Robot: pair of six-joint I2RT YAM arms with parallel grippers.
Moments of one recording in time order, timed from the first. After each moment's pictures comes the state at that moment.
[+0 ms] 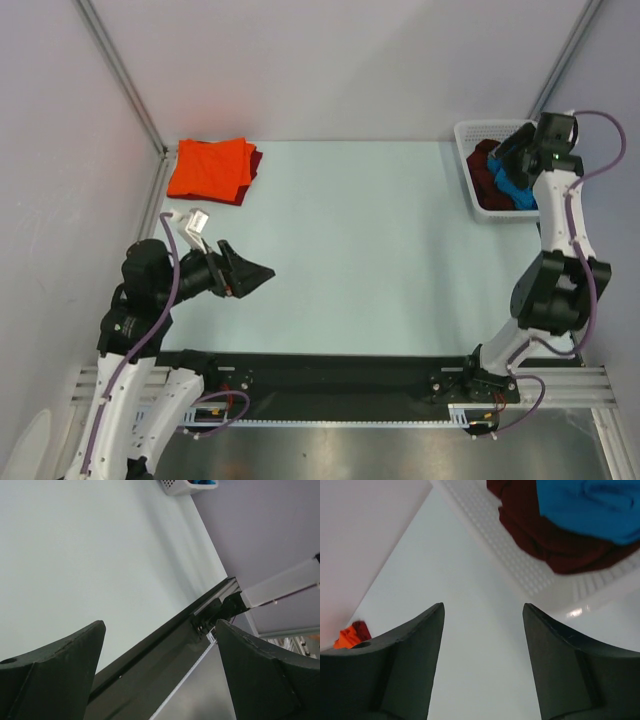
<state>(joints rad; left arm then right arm) -0.19 0.58 0.89 -0.67 0.64 -0.55 -0.25 1.61 1.54 -0.60 -0.08 0.68</state>
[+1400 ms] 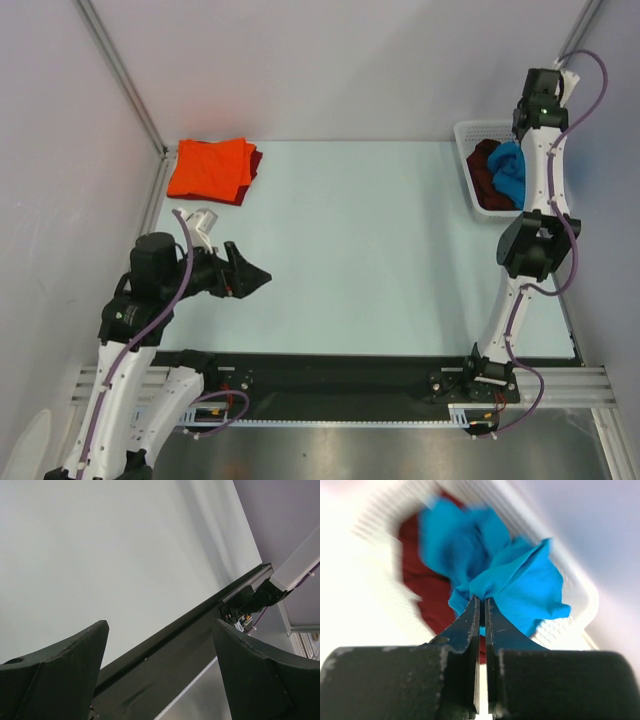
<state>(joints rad) -0.19 0.65 0.94 -0.83 0.57 -0.37 -0.19 2.21 2.38 -0.84 0.46 0.25</state>
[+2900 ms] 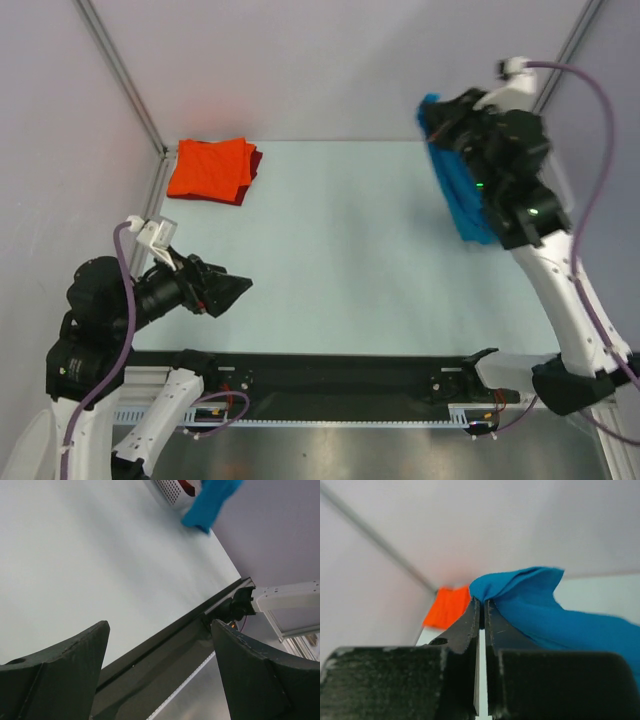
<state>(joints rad) -0.23 0.56 1.23 -0.99 0.55 -0.39 0.35 1.22 1.72 -0.32 0.19 0.42</state>
